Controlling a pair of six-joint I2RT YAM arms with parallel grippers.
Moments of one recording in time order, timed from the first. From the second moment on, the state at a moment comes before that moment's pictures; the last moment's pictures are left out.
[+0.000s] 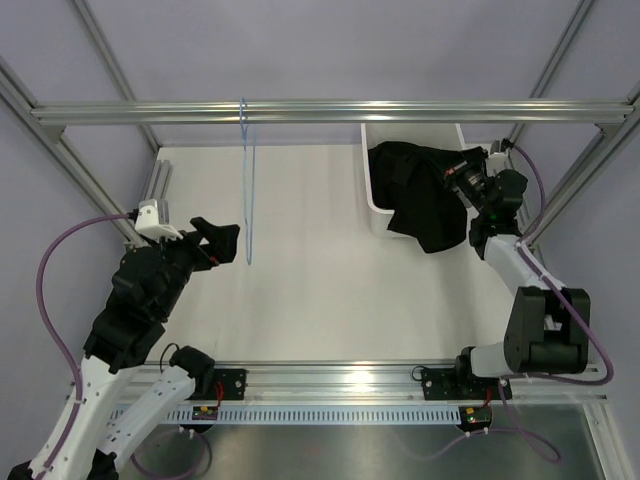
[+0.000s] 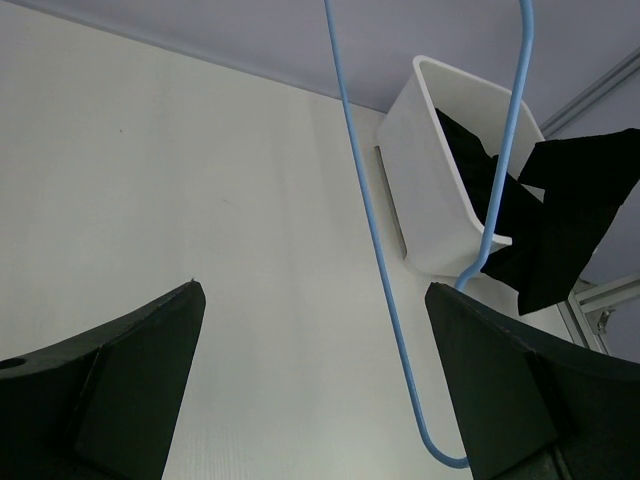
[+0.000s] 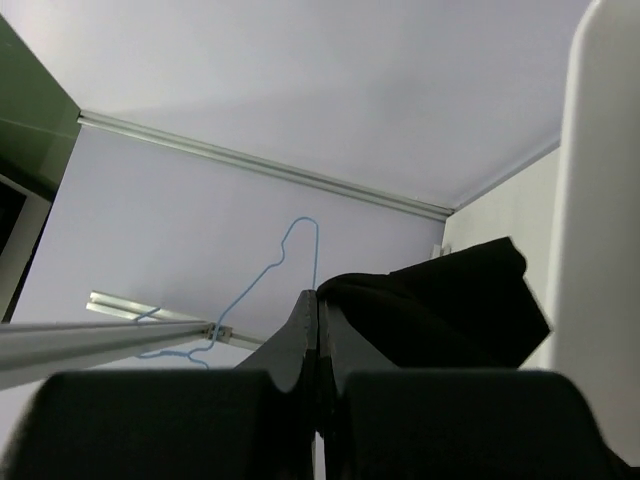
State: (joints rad) left arm -0.47 0.53 0.92 -0.54 -0.23 -0.51; right arm -0.04 1.36 0.84 0.75 -0.54 1.44
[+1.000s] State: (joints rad) left arm -0.47 0.58 0.86 -0.45 -0.20 -0.50; right arm -0.12 2.22 1.88 0.78 -0.68 1.60
